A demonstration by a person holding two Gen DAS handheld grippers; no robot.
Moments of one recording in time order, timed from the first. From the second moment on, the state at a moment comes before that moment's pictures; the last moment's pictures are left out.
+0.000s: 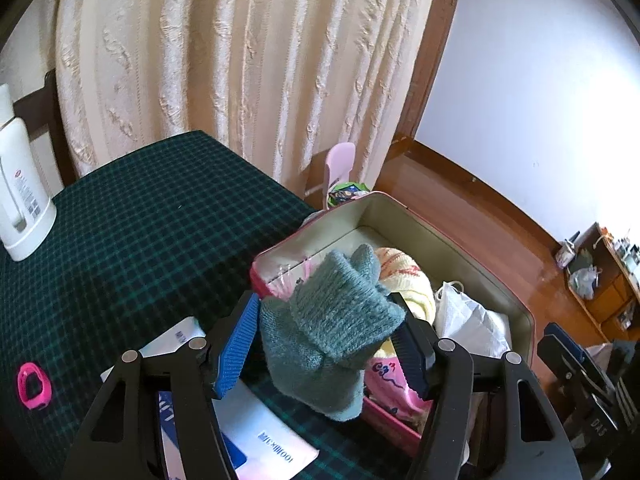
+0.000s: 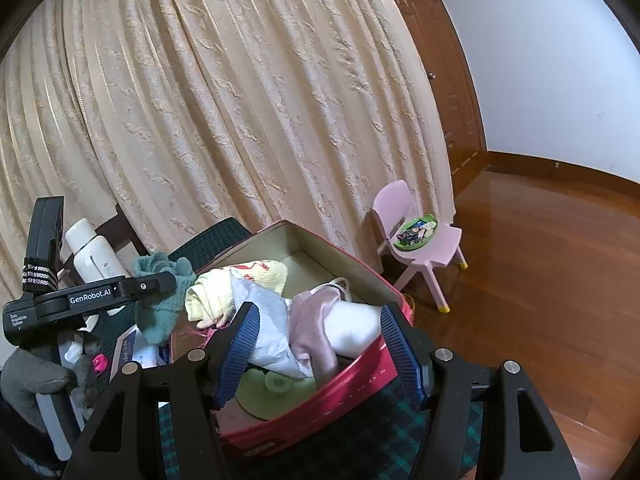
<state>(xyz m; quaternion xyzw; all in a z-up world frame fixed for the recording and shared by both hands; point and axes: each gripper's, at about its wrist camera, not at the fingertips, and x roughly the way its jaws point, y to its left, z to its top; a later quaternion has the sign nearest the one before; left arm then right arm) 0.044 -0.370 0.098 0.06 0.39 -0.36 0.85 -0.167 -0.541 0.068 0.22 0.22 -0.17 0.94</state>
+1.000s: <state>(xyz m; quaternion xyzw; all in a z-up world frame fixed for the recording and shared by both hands) 0.062 -0.382 0.115 0.03 0.38 -0.36 0.85 -0.164 -0.535 0.075 0.22 0.21 -0.15 0.94</state>
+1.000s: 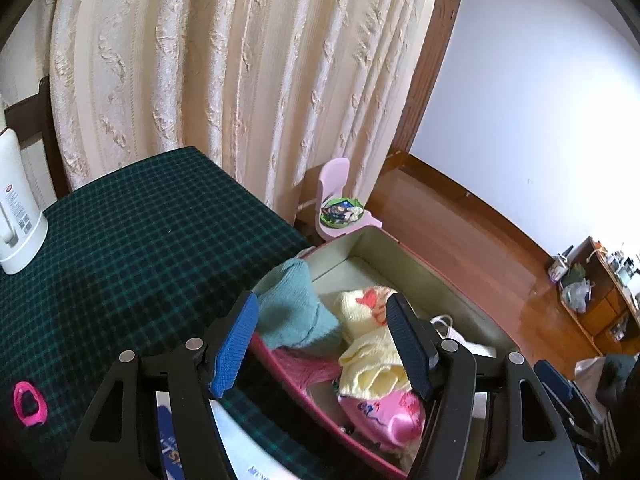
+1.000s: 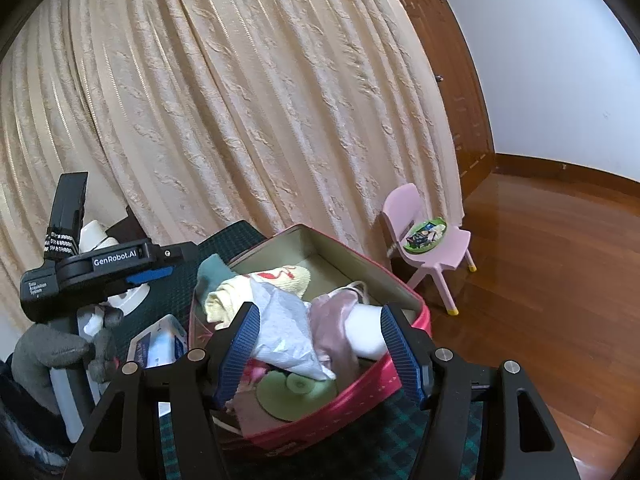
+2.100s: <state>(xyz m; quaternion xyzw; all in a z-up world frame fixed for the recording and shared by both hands) 0.066 -0.163 0.115 -0.04 0.36 -0.22 0.91 -0.116 -0.403 0.096 0.16 0.25 0.00 0.96</state>
